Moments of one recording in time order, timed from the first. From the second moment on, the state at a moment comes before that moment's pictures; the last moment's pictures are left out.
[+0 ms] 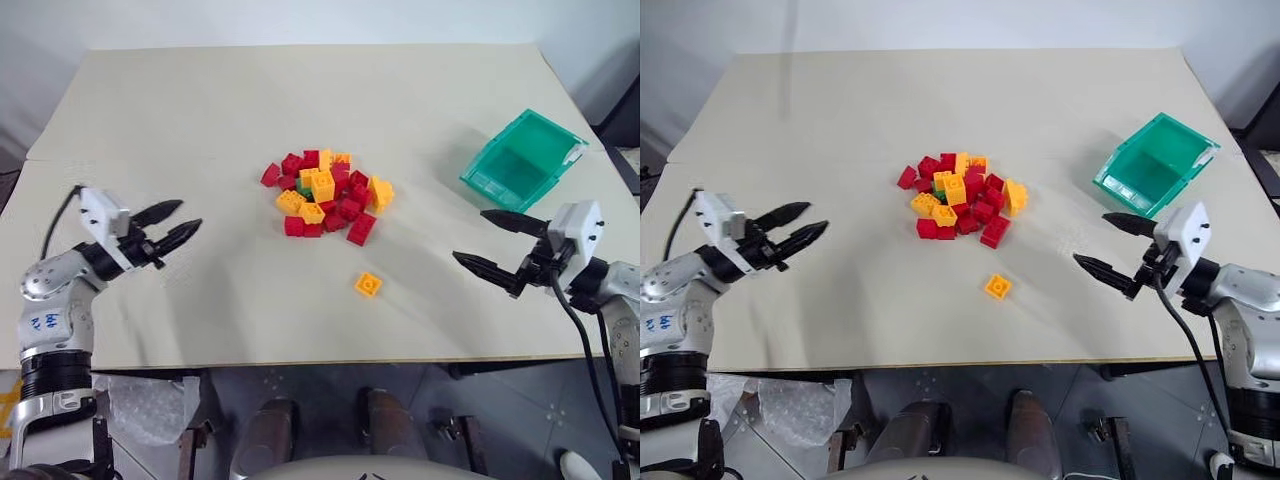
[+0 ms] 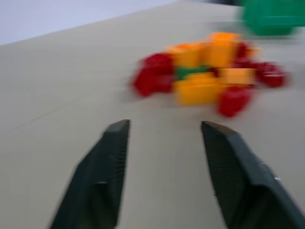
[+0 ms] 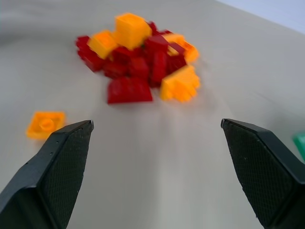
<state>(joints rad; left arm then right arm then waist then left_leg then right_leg) -0.42 0.64 0.23 0.32 -0.43 0.04 -1.05 -0.20 -0.76 -0.27 -0.09 0.50 0.24 1.06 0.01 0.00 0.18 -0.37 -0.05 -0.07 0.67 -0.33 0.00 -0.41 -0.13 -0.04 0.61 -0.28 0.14</state>
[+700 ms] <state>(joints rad) -1.00 0.29 -0.06 1.03 -0.16 -0.20 -1.11 -0.25 -0.69 -0.16 -0.10 0.47 0.27 0.95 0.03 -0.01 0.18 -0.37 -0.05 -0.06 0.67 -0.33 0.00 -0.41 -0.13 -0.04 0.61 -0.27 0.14</state>
